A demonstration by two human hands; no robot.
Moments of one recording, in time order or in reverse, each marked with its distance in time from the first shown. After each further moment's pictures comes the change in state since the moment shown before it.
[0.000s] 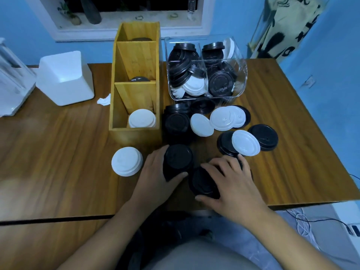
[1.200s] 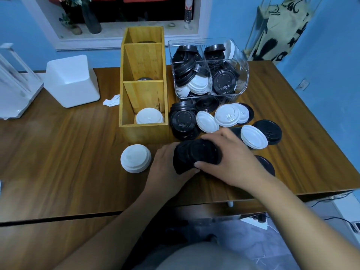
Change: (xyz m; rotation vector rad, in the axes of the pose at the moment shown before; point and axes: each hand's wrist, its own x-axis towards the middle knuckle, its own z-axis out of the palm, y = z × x) left_hand 0.006 -0.006 0.007 -0.022 0.028 0.023; right_hand 0.049 -0.017 -0.030 0.446 0.055 0.090
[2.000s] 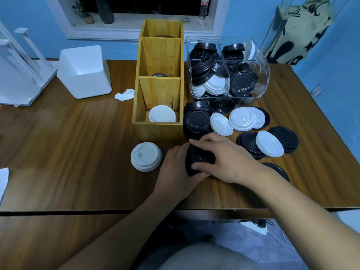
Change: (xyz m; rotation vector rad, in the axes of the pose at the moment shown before) left_hand 0.001 -0.005 0.003 0.012 0.008 0.031; right_hand 0.045 -0.003 0.025 -0.200 -0.304 -0.106
